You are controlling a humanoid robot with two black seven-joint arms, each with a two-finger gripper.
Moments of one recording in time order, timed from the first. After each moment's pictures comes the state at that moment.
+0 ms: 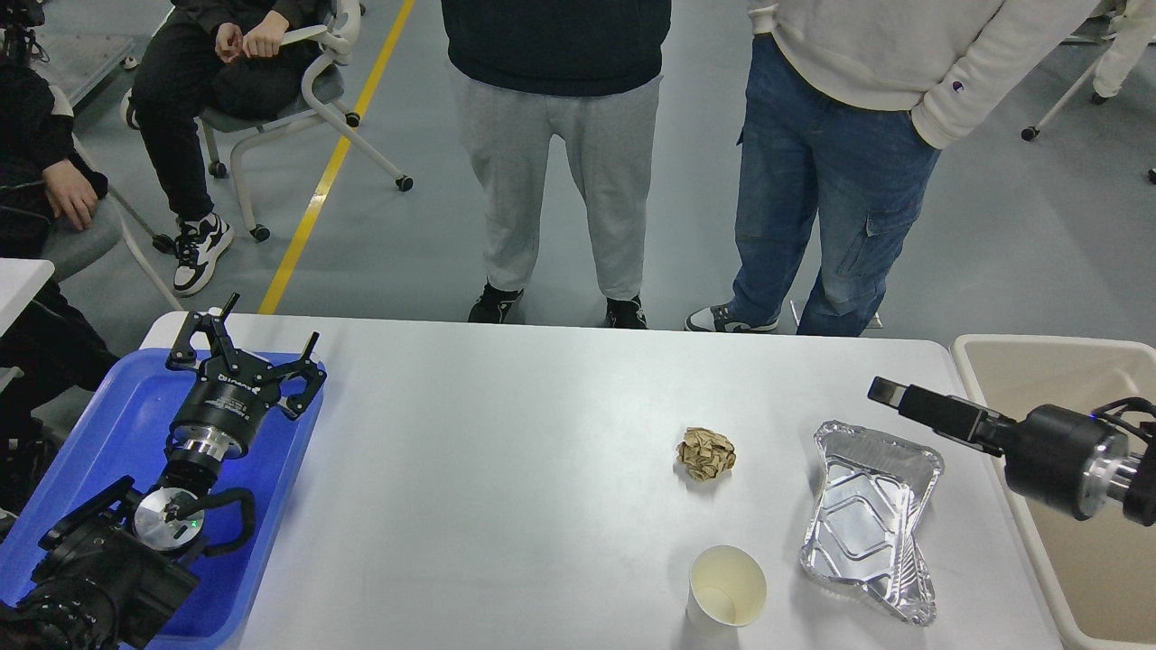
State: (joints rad) left arm -0.56 0.27 -0.94 -0.28 -0.14 -0.79 -0.32; right arm 0.26 -1.04 0.85 1.64 -1.32 0.11 0.16
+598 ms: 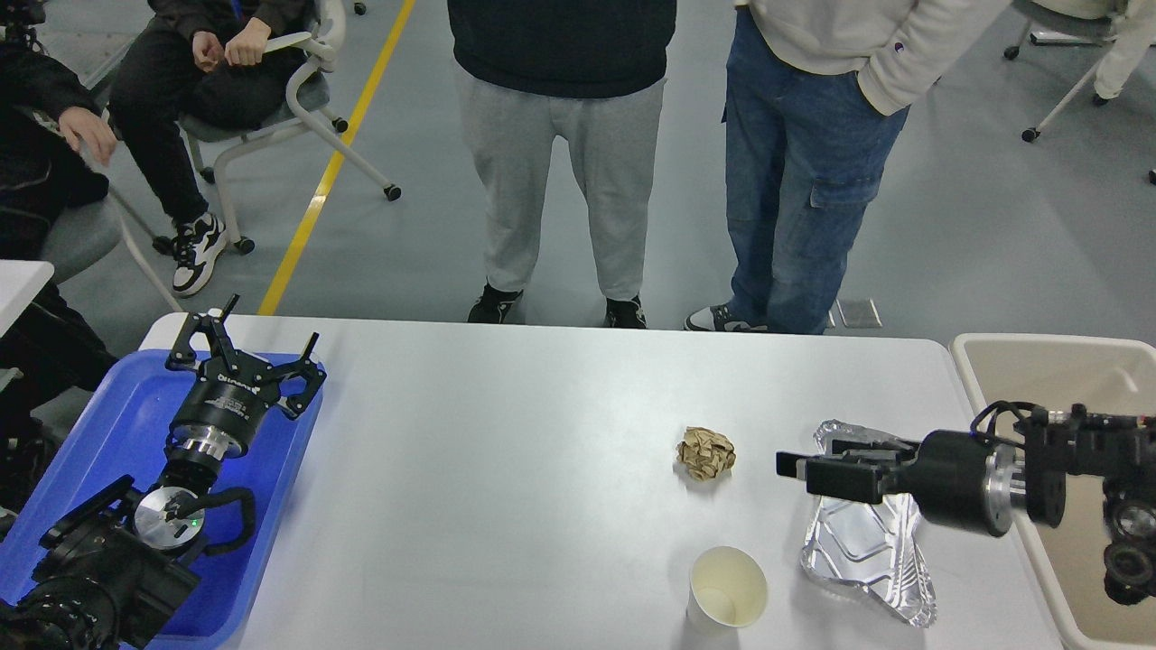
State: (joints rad) left arm -0.56 0.27 -0.94 -0.28 -0.14 -0.79 -0.32; right arm 0.77 -0.99 0.23 1.67 -1.43 0.11 0.17
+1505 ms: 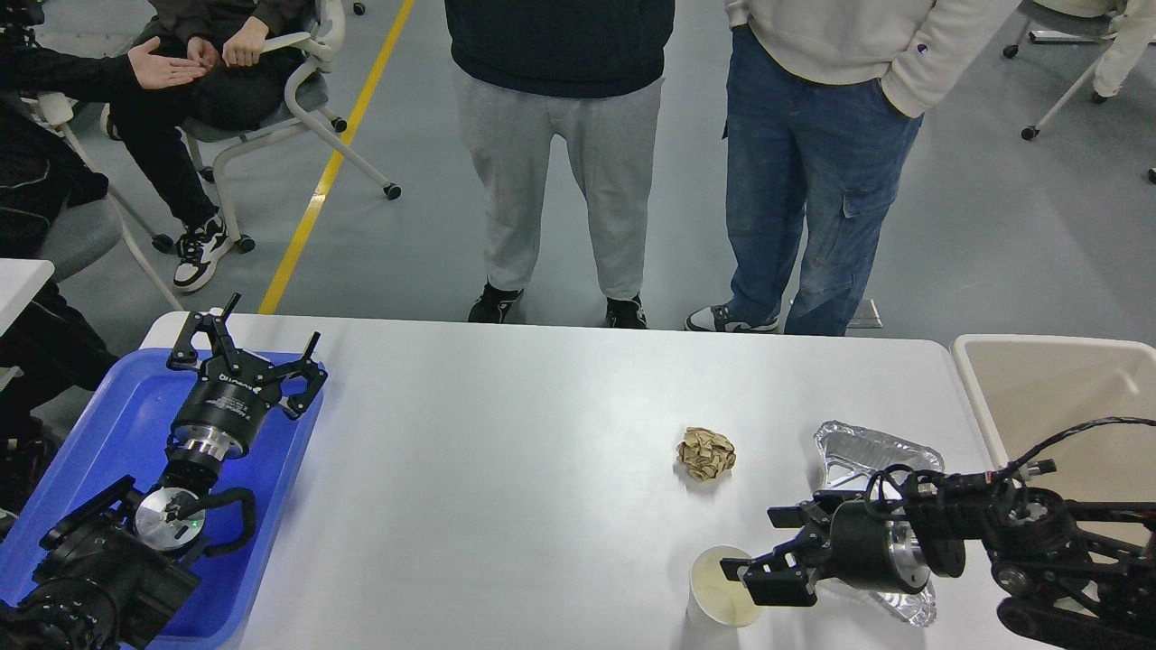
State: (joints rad) left arm -0.56 0.27 -0.94 -0.28 -0.14 -0.79 -0.32; right arm 0.89 -0.77 -0.11 1.53 -1.71 0.02 0.17
